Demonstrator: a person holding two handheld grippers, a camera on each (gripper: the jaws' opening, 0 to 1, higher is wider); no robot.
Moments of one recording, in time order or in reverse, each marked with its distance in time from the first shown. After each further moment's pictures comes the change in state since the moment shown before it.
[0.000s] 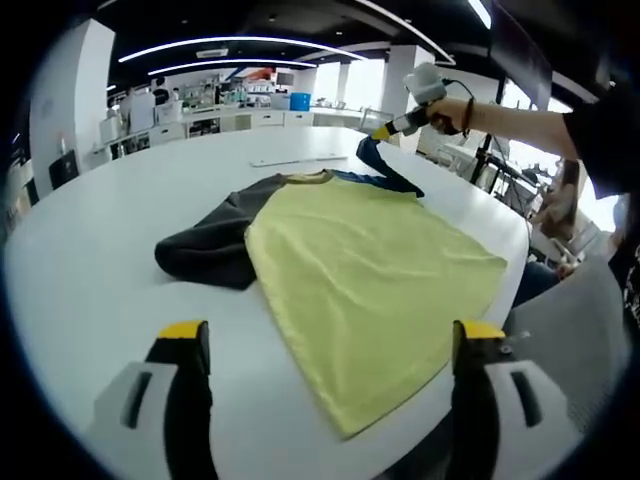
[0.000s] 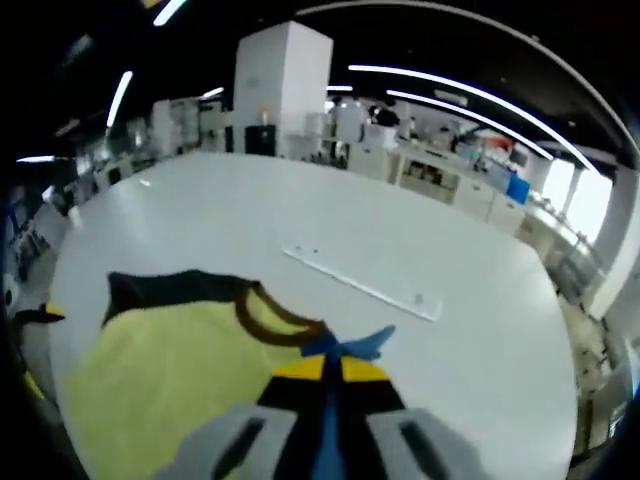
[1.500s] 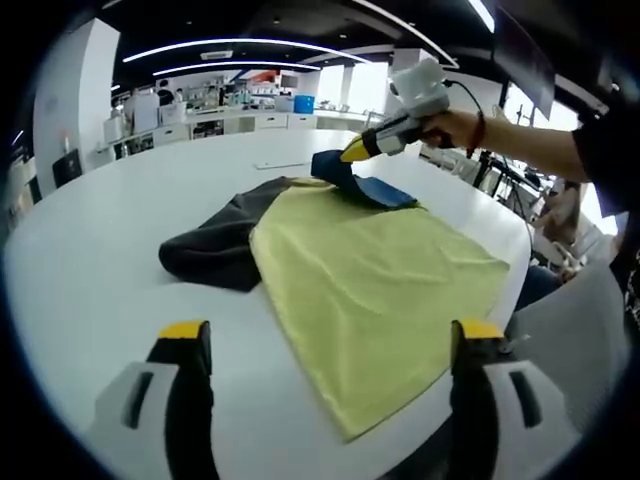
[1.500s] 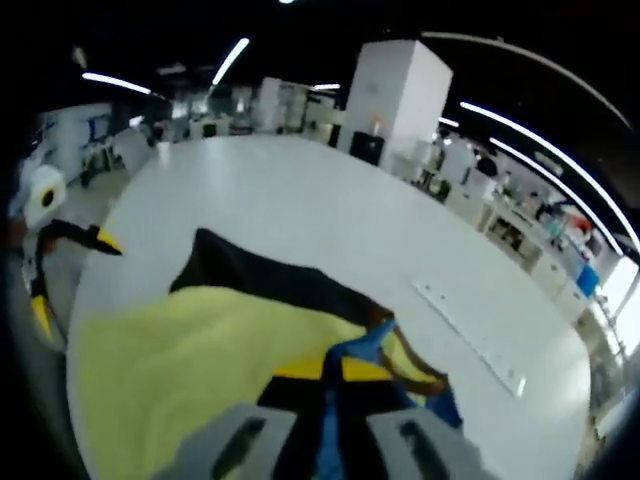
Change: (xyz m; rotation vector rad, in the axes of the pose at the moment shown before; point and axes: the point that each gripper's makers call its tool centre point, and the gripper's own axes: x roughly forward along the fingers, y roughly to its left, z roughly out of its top) left arm 0.001 0.004 -0.001 -0.004 0.002 0.012; right arm 0.015 0.144 0.009 -0.360 -0.071 0.279
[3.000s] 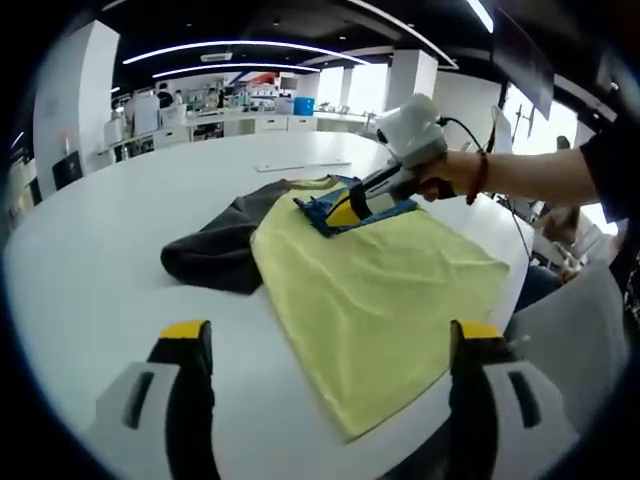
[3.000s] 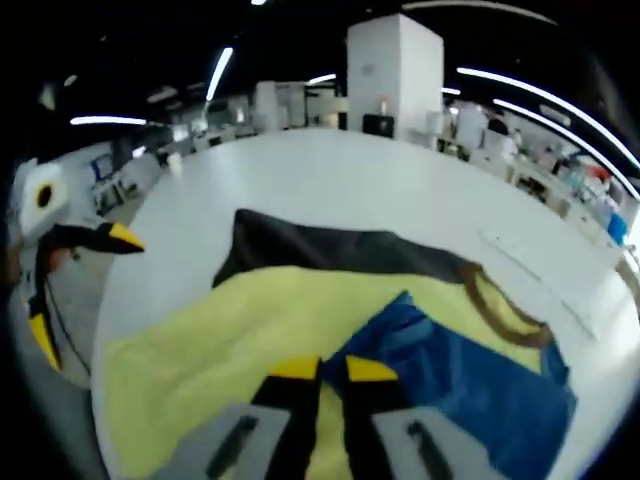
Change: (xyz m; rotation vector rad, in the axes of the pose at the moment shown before) left arm -0.002 0.001 0.002 0.003 -0.009 0.003; right arm 0.038 0.085 -0.030 0.225 0.017 0.150
